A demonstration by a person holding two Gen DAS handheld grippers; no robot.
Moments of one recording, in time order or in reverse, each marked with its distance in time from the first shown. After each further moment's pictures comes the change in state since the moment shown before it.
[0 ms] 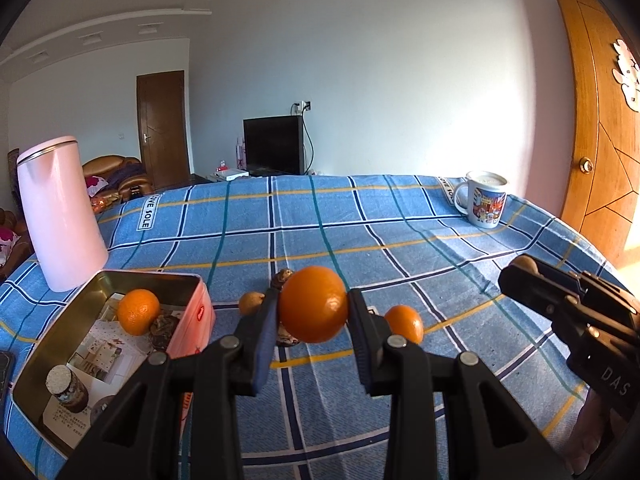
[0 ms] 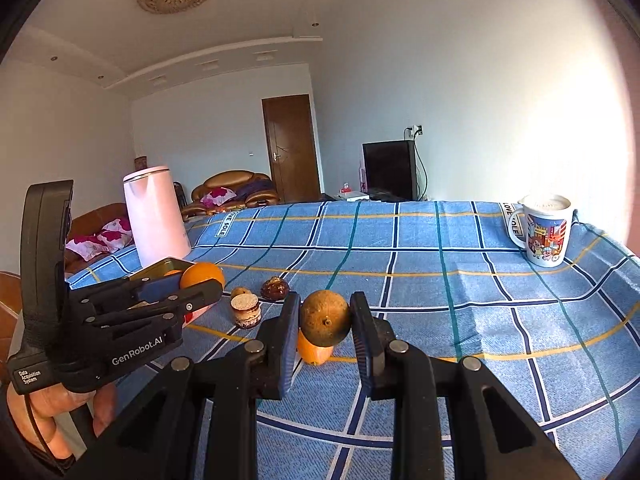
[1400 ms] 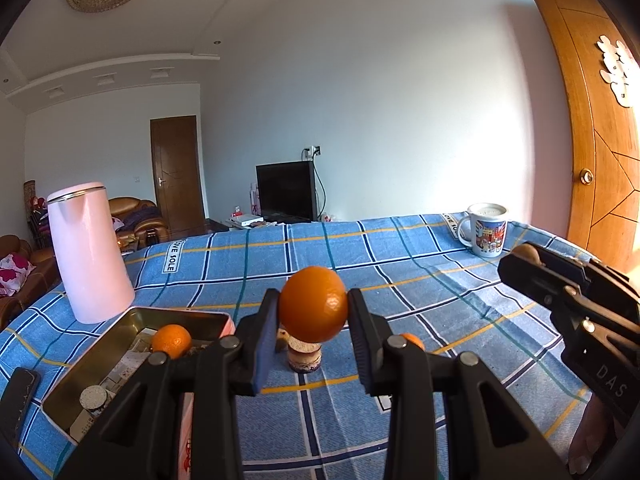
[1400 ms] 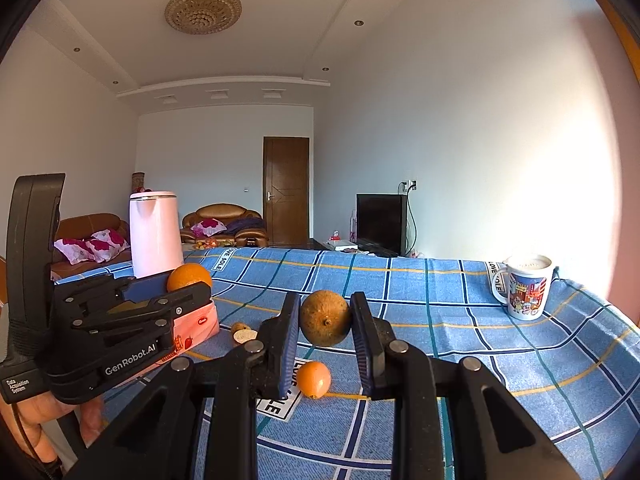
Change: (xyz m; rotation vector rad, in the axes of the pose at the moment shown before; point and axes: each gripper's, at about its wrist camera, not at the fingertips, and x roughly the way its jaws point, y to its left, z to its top) left arm -0.037 -0.002 0.001 0.038 -0.169 0.058; right arm -0.027 0.027 0.004 -0.106 -0.180 -0.061
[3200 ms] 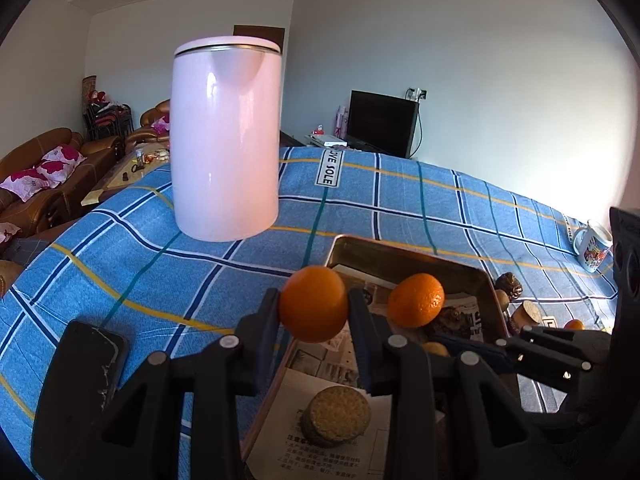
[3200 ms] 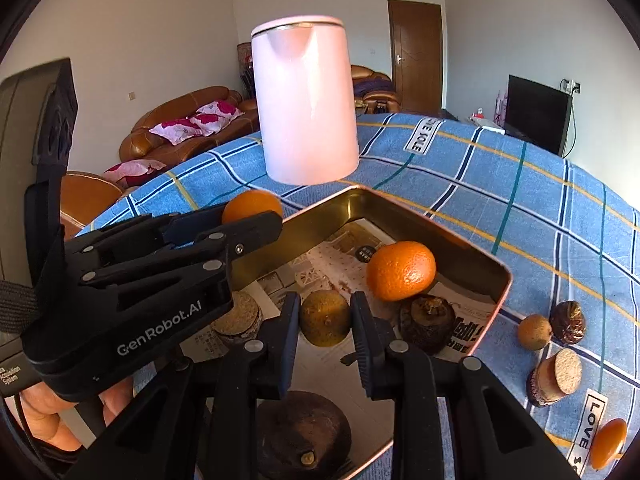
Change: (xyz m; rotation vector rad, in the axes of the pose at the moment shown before) left arm 0.035 0.210 -0.030 -0.260 0.288 0.202; right arm 0.199 0.218 -0.013 -0.116 0.577 0.478
